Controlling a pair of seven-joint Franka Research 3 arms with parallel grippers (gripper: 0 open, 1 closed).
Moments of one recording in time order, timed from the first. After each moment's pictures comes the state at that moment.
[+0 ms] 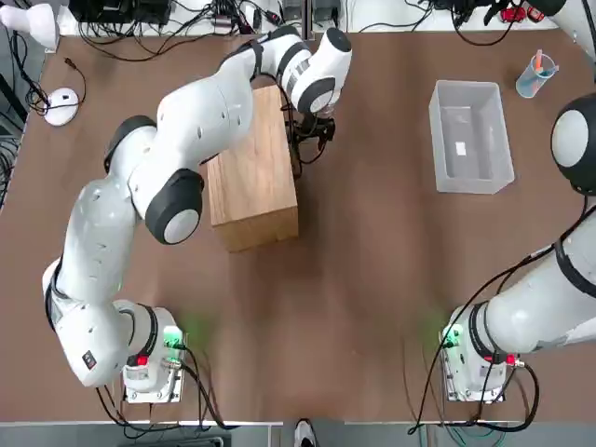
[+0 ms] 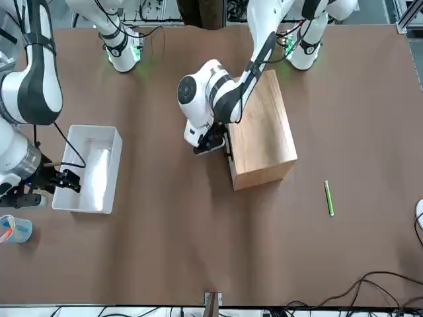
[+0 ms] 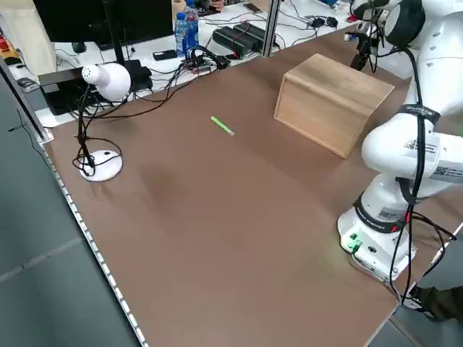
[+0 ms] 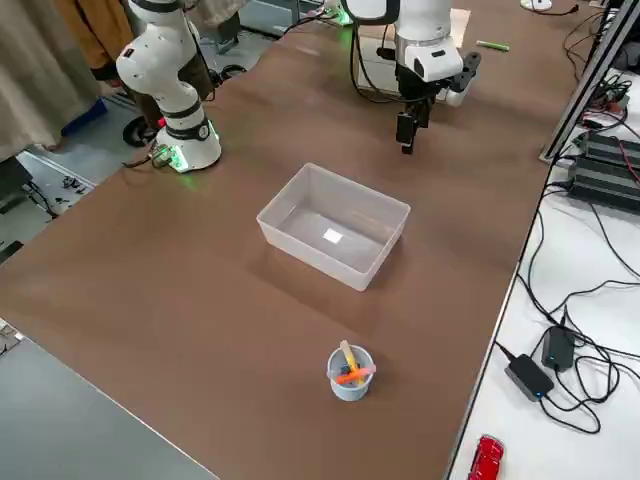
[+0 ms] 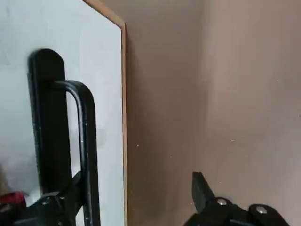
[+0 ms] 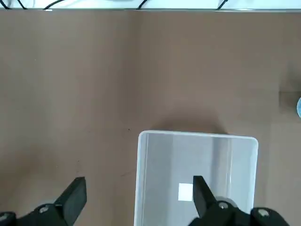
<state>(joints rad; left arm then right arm) -0.89 0.77 -0.03 -1.22 0.11 1.79 -1.13 0.14 0.31 -0.15 -1.55 0.06 1.96 -0.03</state>
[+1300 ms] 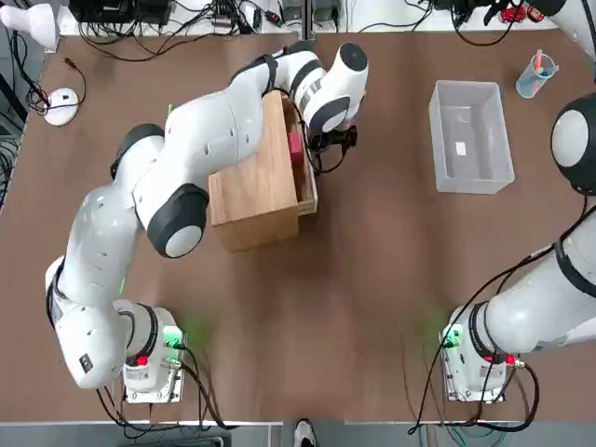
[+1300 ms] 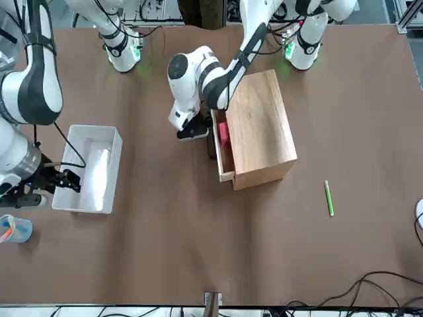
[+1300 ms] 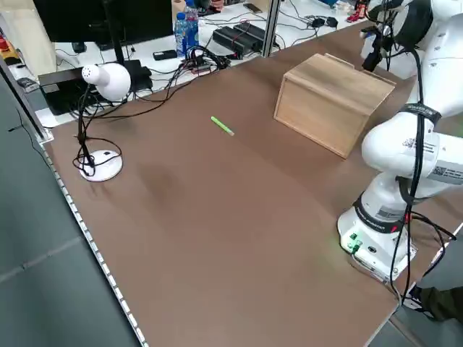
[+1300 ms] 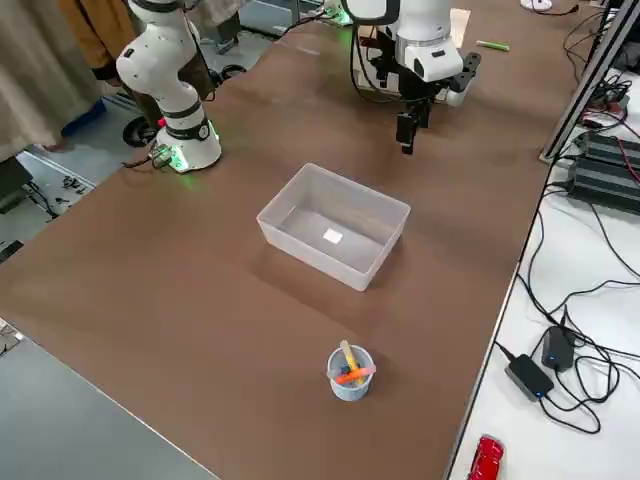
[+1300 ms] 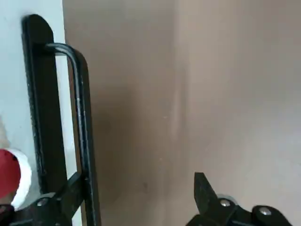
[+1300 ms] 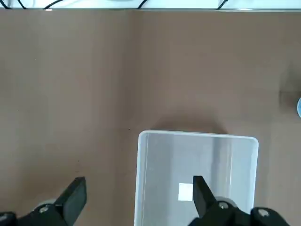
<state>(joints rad) -0.97 0.77 -0.04 -1.22 0.11 1.98 -1.14 0.14 0.31 -0.15 -1.55 0.06 1.96 -0.03</state>
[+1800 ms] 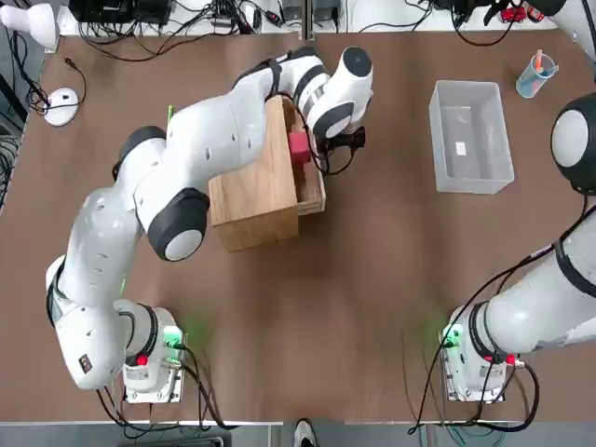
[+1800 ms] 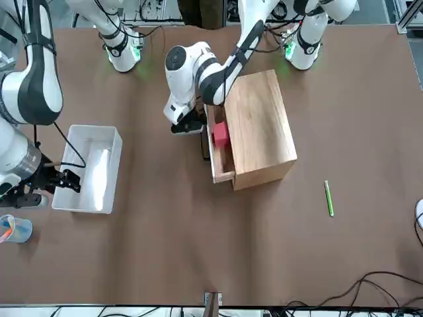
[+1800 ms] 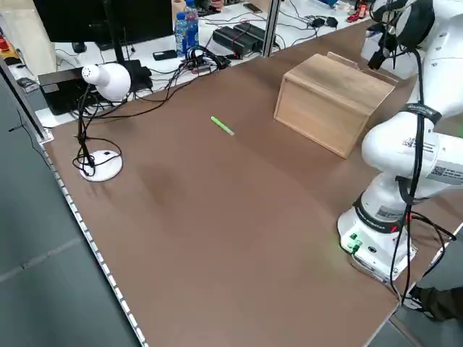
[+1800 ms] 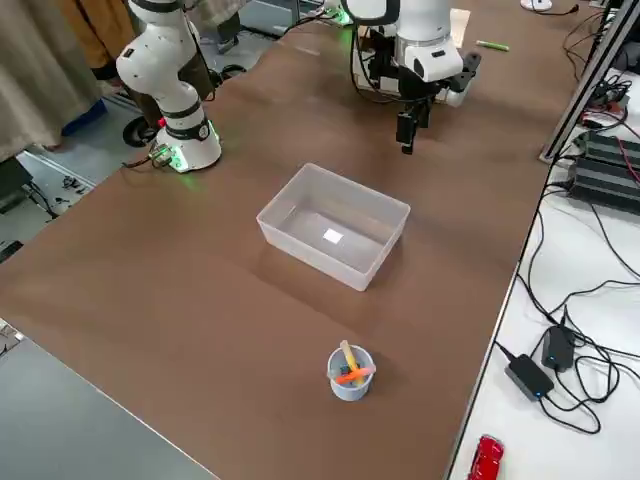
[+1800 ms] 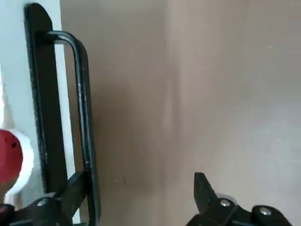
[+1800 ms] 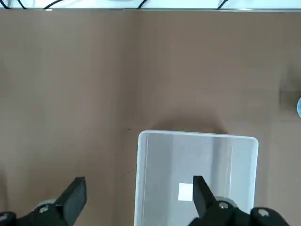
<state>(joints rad) -0.98 0.77 -0.05 -1.22 0.11 2.02 -1.15 0.14 0.31 -0.15 -1.55 0.06 1.96 -0.03</state>
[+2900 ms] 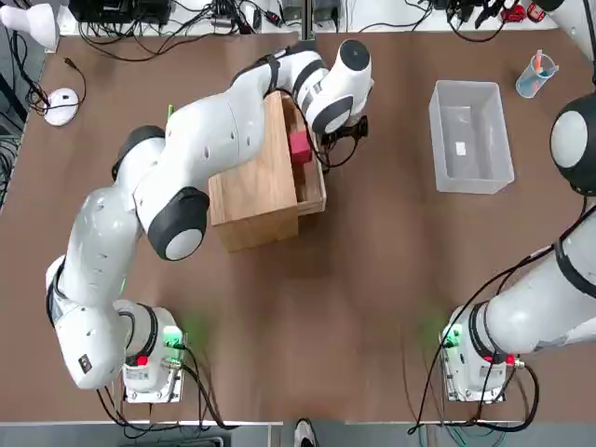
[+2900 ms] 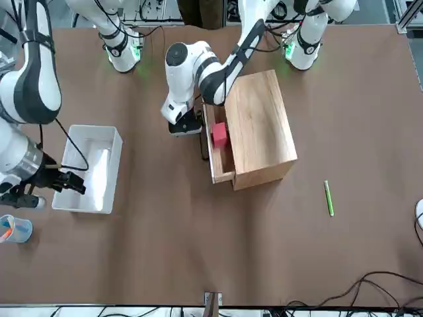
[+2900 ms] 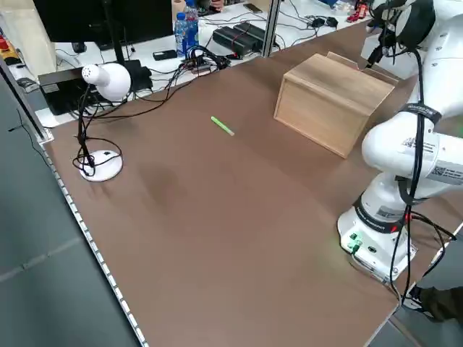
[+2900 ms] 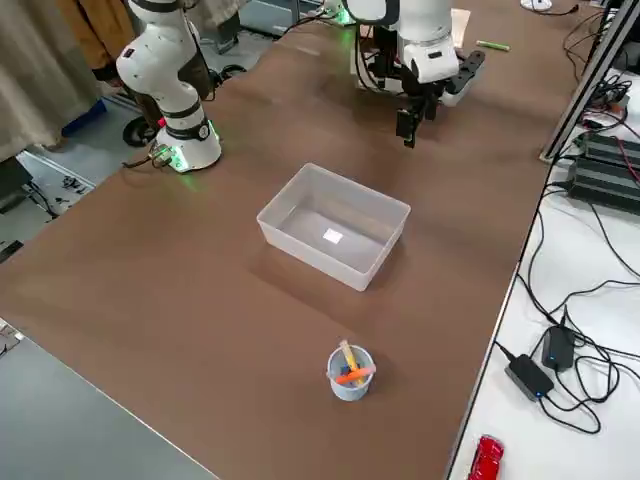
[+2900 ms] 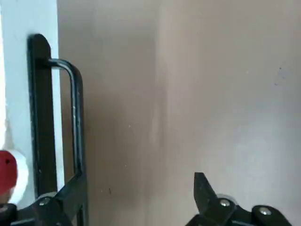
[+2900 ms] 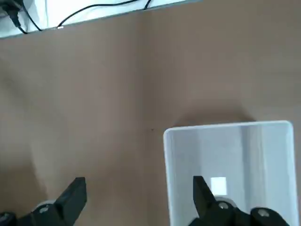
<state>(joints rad) -0.98 0.77 -0.03 -1.20 0.11 2.07 -1.17 0.17 0.31 -0.15 -1.55 0.15 1.96 0.17</state>
